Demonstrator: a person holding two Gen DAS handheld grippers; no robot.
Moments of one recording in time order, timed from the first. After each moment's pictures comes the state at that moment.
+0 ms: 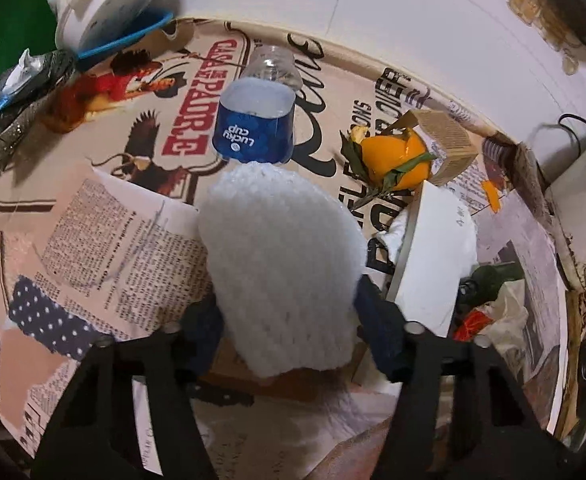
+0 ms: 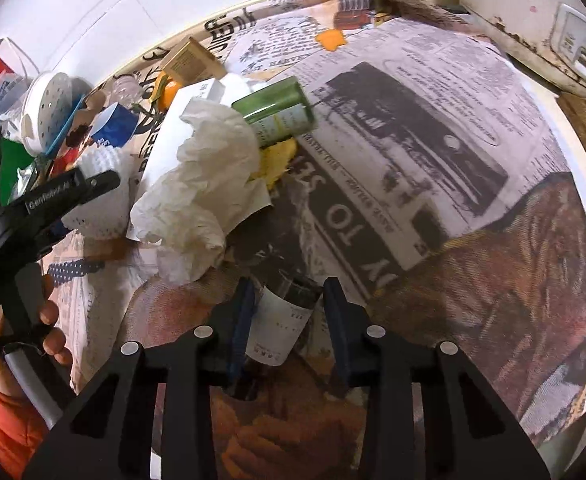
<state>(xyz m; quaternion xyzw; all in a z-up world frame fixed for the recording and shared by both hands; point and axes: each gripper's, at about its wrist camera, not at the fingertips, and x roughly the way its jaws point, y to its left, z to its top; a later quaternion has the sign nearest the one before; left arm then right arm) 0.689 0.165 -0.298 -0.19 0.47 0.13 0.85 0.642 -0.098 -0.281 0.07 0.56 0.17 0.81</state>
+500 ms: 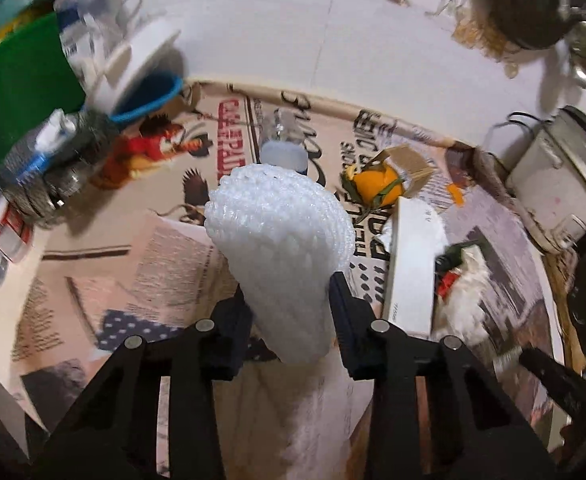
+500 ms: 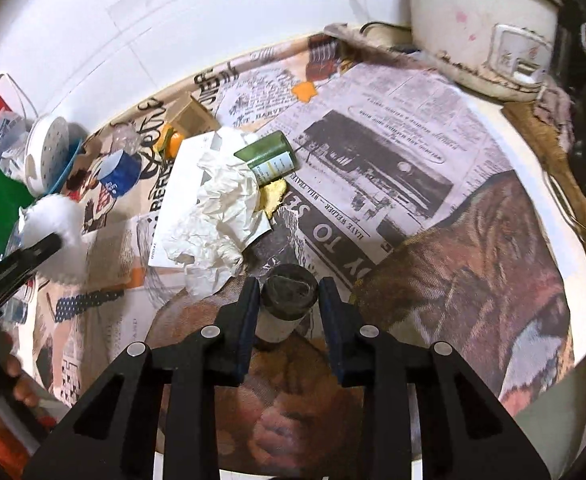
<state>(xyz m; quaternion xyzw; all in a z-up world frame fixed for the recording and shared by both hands) 0.612 0.193 -0.229 -0.13 0.42 0.08 0.89 0.602 -0.097 -0.240 0.10 0.49 0.10 0.86</state>
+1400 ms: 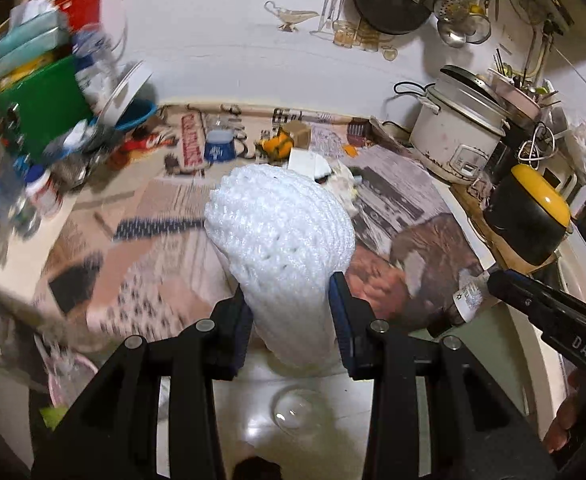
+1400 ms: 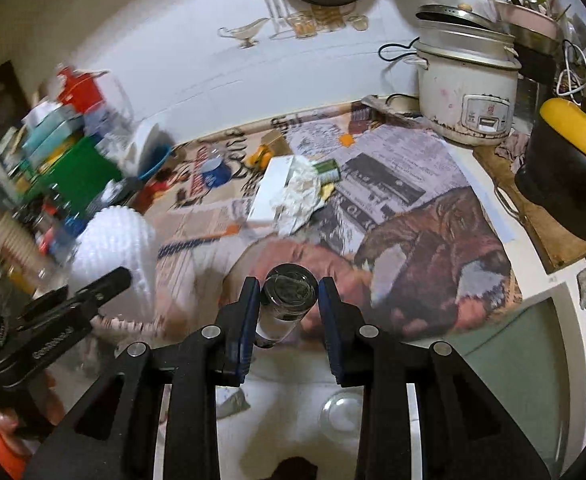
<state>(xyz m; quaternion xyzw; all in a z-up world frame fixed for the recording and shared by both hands) 0.406 0.075 -0.174 -0.10 0.39 0.02 0.92 0.421 -0.127 -0.158 0.06 0.40 0.19 0.89</state>
